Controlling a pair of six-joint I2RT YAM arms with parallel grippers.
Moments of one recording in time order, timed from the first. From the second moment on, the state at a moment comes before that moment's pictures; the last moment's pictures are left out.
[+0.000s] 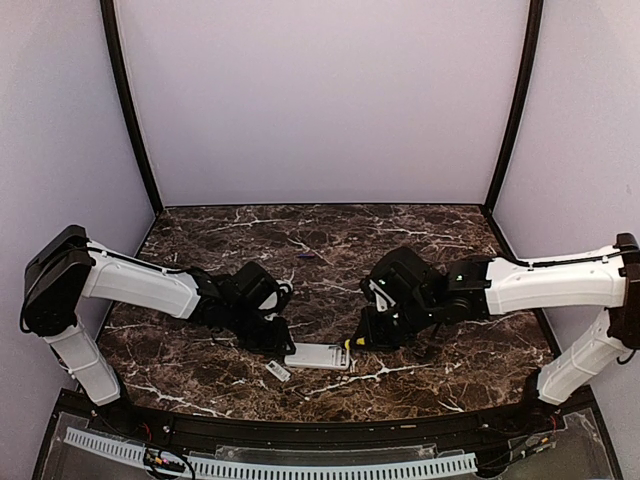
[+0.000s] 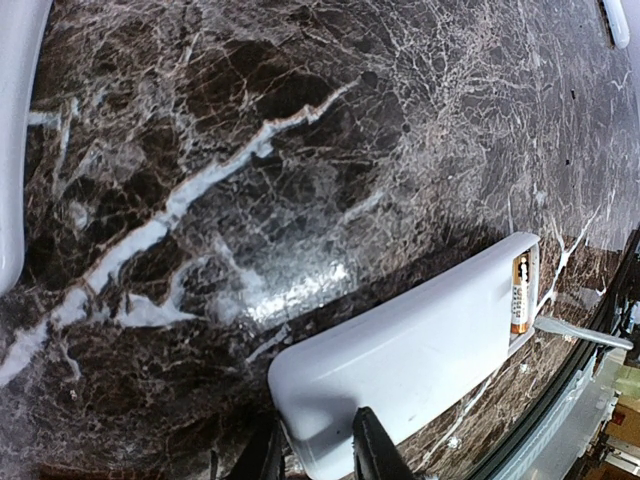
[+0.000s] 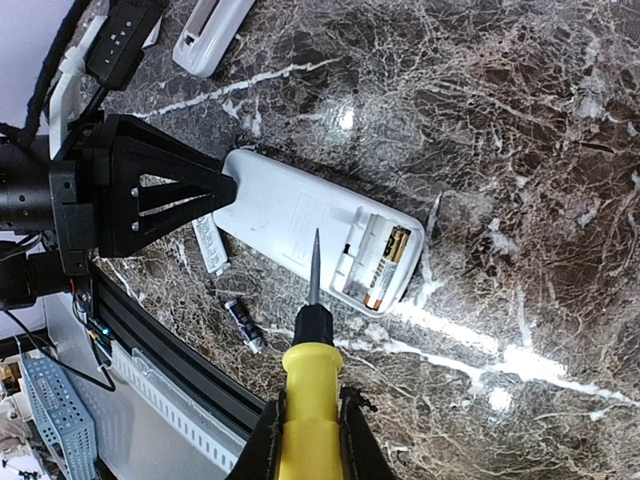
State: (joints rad) left arm -0.89 1.68 0.86 -0.25 0.25 -0.73; right arm 1.10 1.46 0.98 -0.48 -0.13 0.93
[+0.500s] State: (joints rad) left arm -0.89 1.61 0.98 -0.35 0.15 -0.62; right arm 1.05 1.32 0.87 -0.50 -0.05 0.97
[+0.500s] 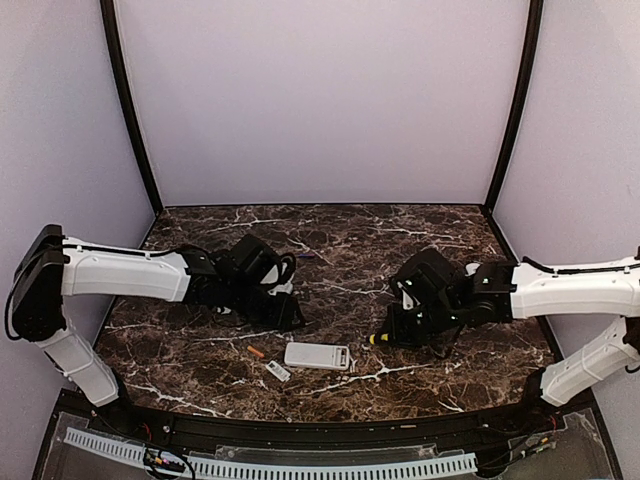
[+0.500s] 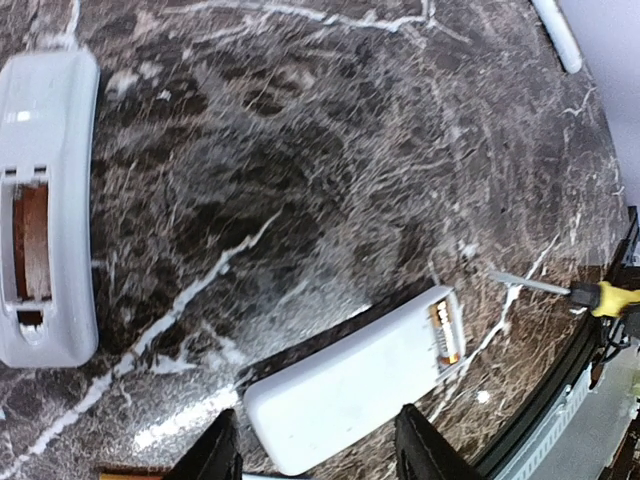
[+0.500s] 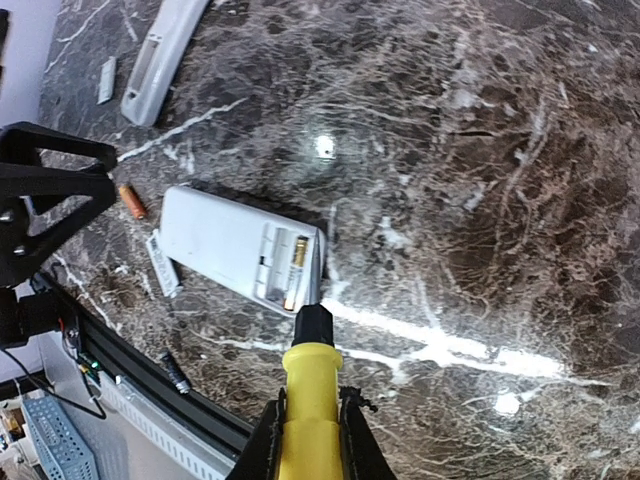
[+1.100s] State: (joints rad) left arm -0.89 1.77 1.07 -0.31 0.26 -0.57; right arm 1.04 1.38 0.81 -0.44 -0.11 0.99
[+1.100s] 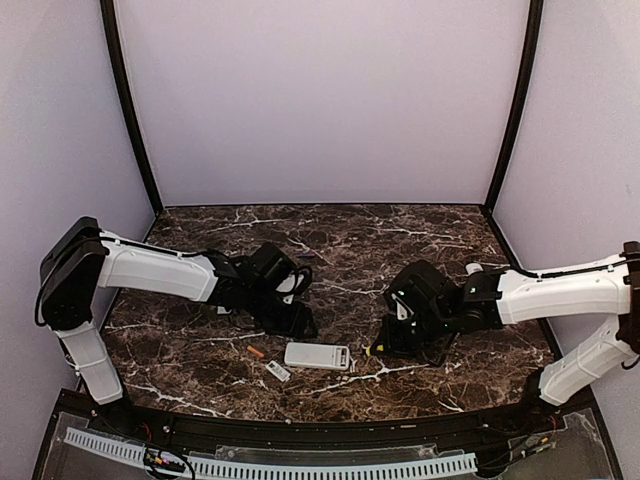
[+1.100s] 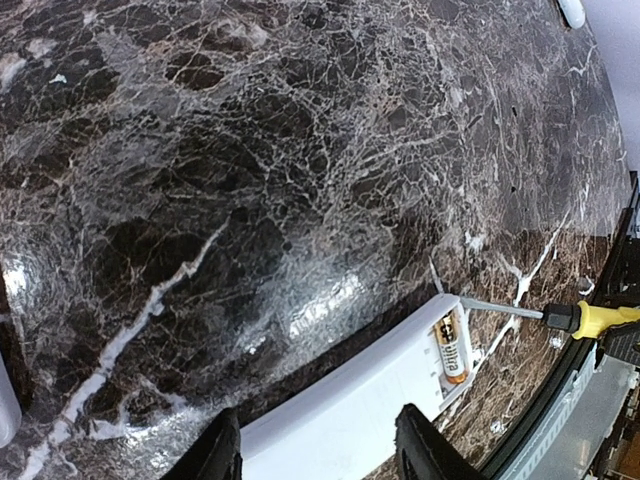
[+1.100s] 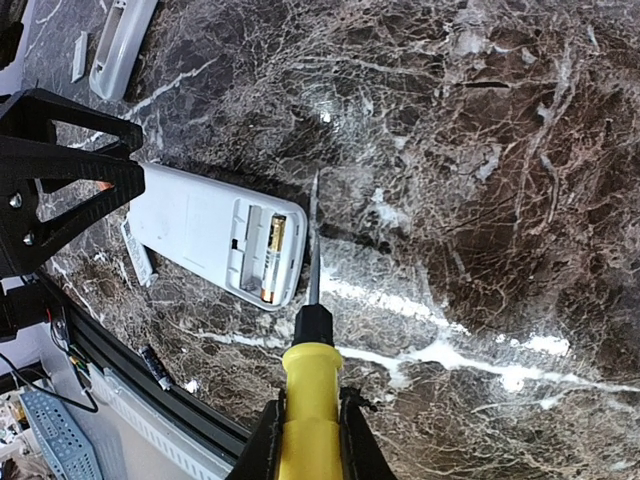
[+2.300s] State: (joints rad) left arm -0.93 1.61 0.91 -0.32 0.23 -0.52; right arm 1.01 1.46 0.96 -0.41 -0.07 0.87
